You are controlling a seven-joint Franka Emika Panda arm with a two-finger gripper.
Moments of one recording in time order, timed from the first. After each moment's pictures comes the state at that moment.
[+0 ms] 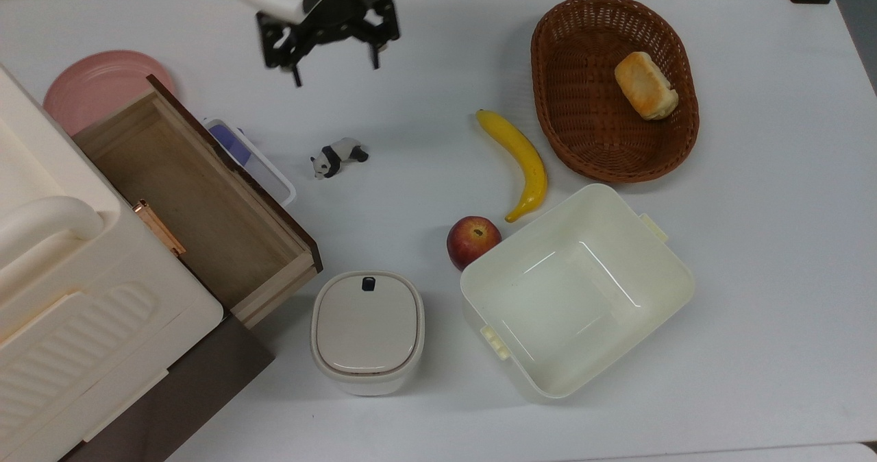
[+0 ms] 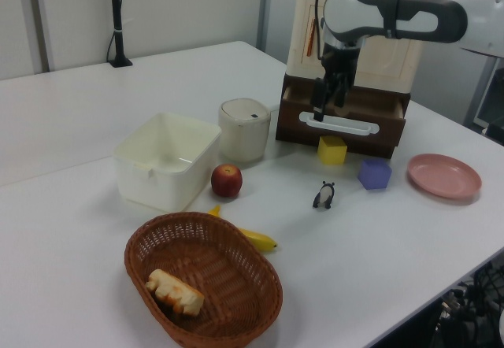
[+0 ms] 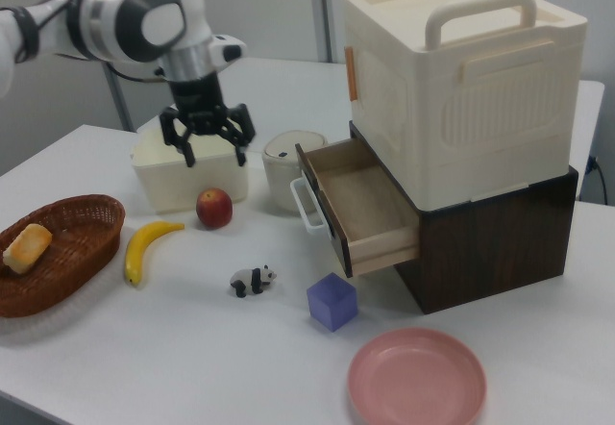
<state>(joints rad) -0.23 0.10 0.23 -1.66 -0.07 1.79 -0.29</state>
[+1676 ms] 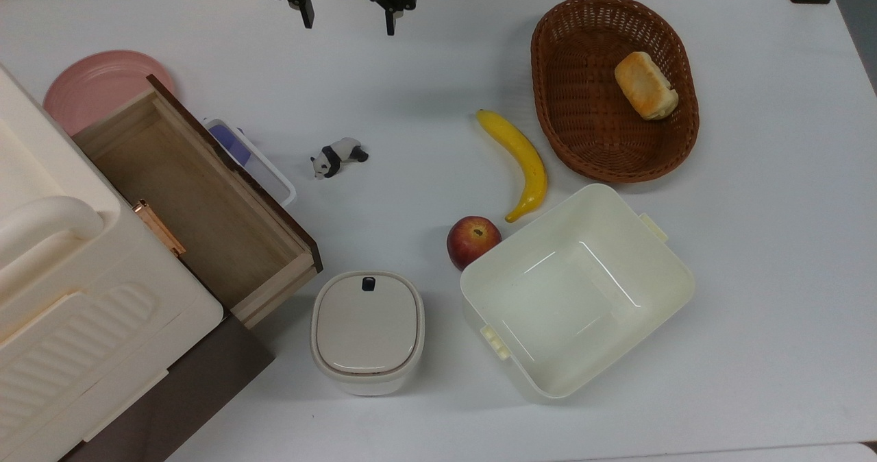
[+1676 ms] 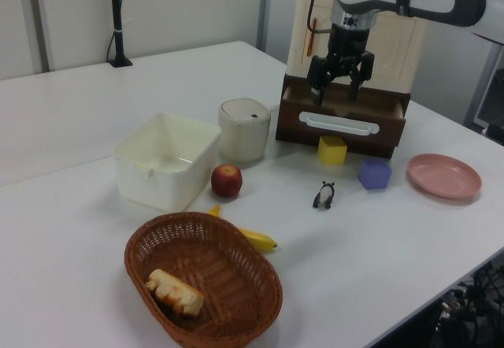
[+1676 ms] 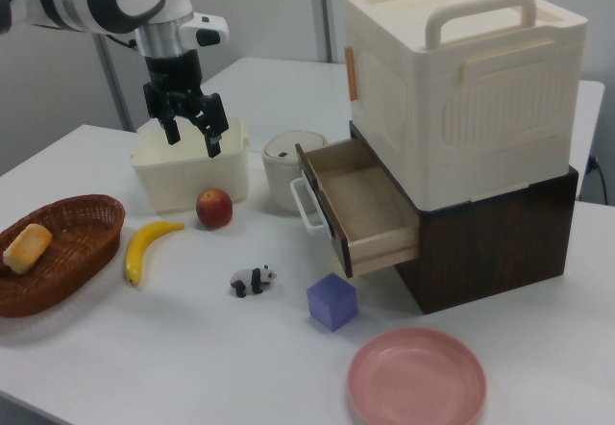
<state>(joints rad) 0.00 0.05 0.00 -1.61 0.00 1.66 0.09</state>
